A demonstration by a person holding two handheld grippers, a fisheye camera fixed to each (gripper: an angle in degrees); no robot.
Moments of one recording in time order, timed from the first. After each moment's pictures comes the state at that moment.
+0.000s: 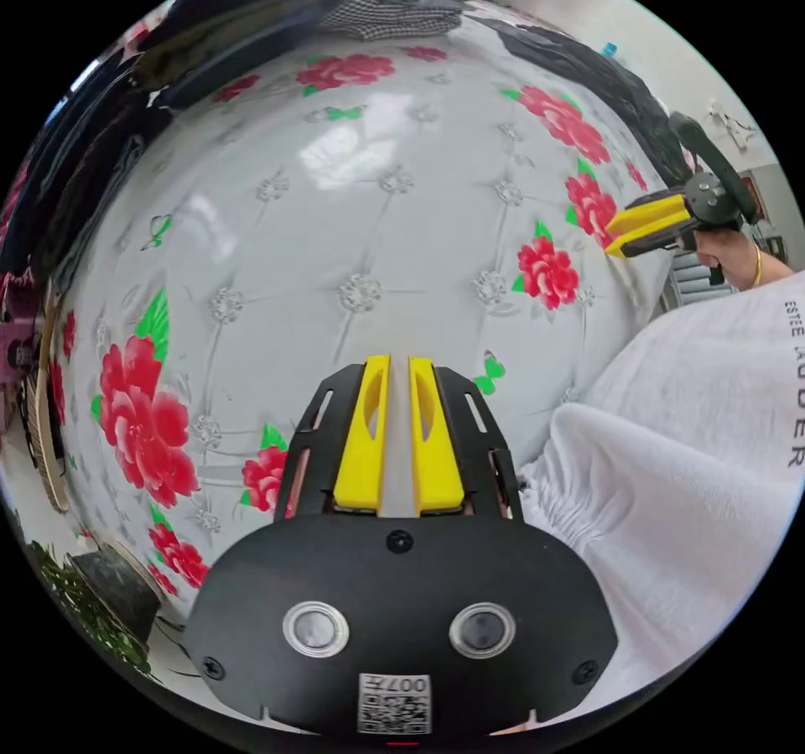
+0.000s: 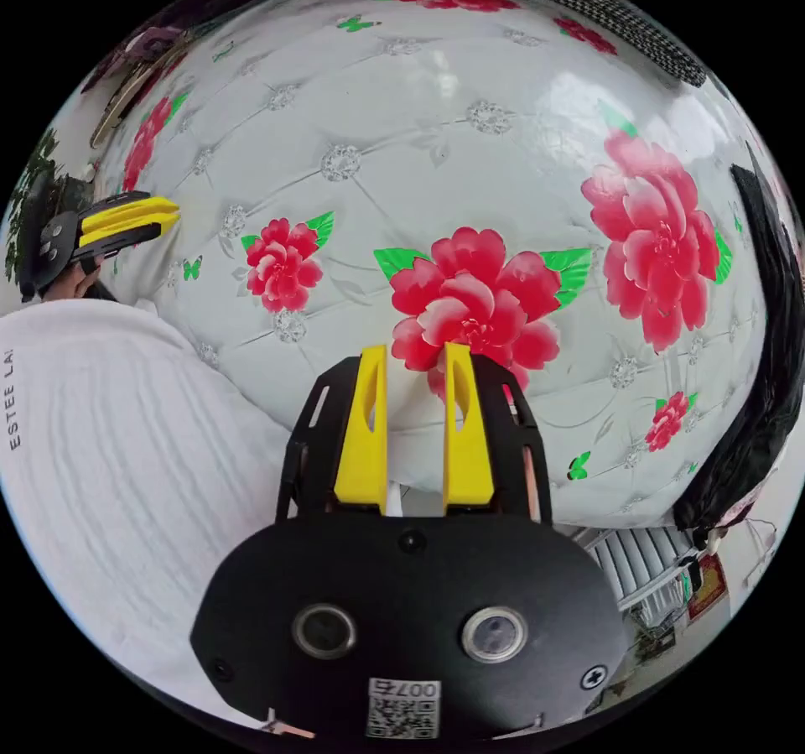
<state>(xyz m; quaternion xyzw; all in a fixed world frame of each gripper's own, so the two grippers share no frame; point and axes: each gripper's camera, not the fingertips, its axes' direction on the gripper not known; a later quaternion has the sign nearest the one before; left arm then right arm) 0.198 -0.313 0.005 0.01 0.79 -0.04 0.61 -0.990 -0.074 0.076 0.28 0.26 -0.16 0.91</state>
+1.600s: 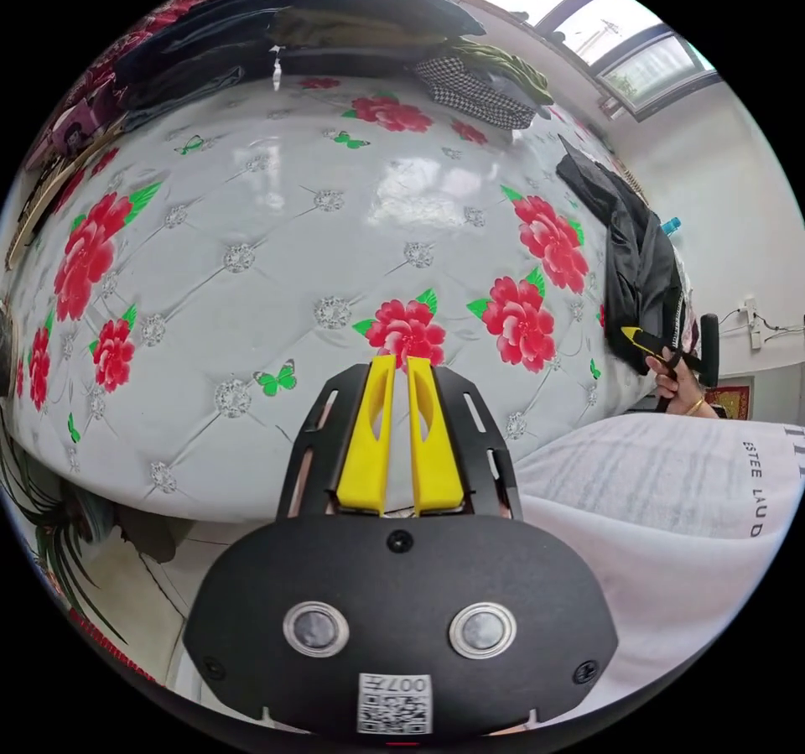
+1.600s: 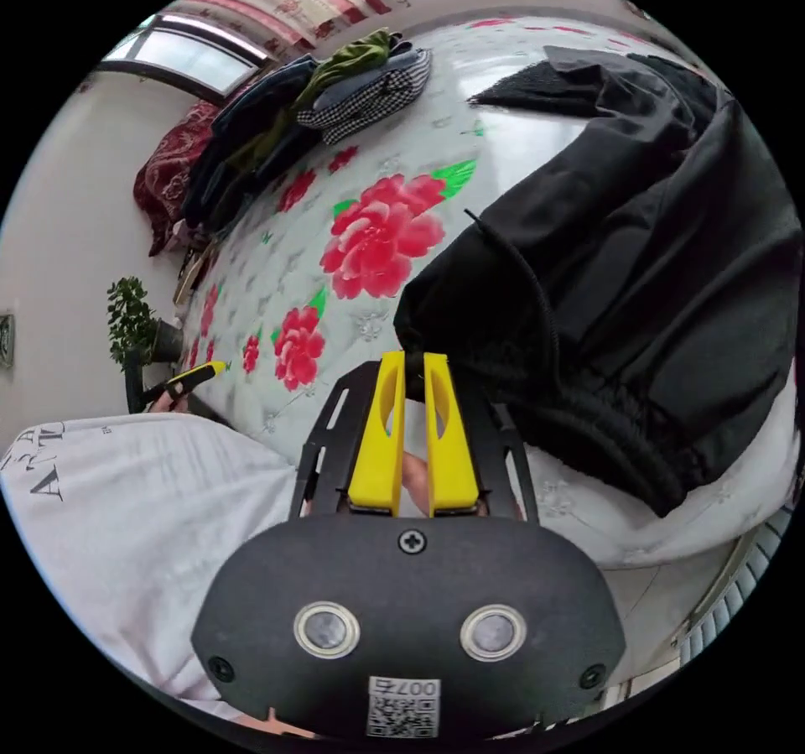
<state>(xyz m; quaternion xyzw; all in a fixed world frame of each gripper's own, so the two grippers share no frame) 0.135 -0.244 -0.090 -0.12 0.79 -0.29 0.52 -0.710 0.015 -0.020 0.49 0.01 -0.18 0.85</state>
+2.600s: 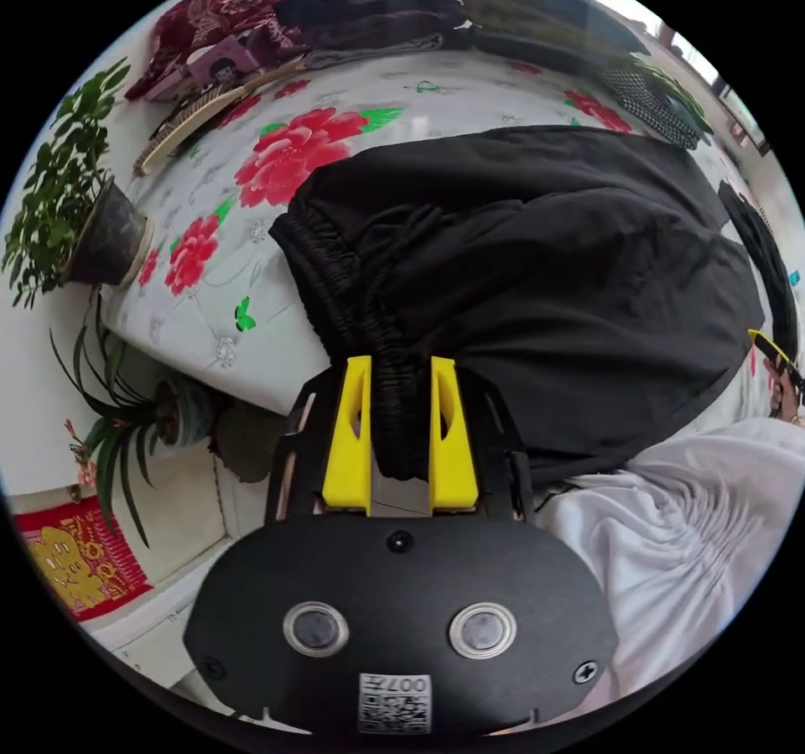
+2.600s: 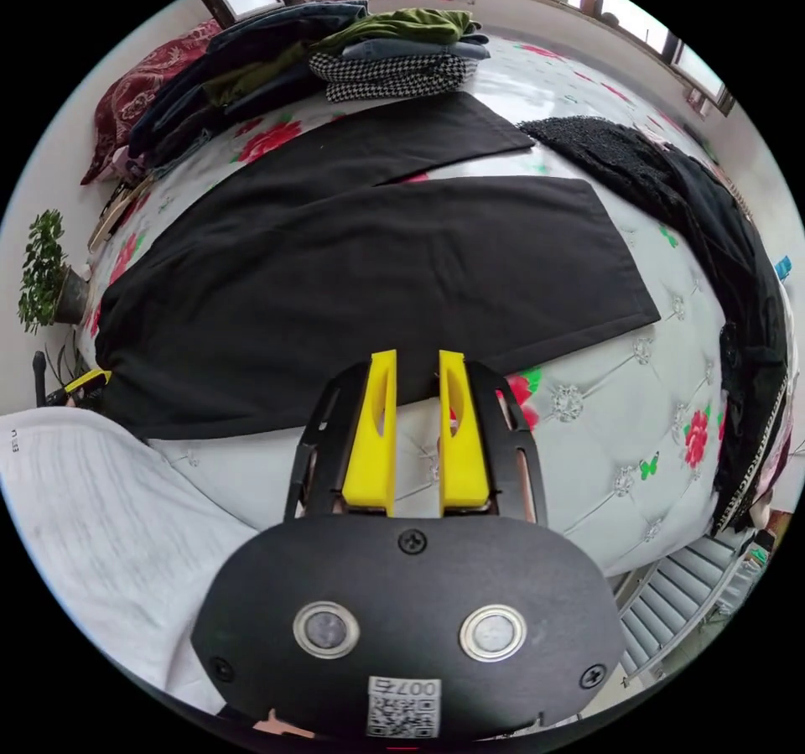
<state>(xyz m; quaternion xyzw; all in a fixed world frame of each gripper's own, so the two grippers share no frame) 0.156 -0.199 -0.065 -0.29 0.65 -0.30 0.64 -0.770 -0.009 -0.010 0.49 0.21 -0.14 0.83</state>
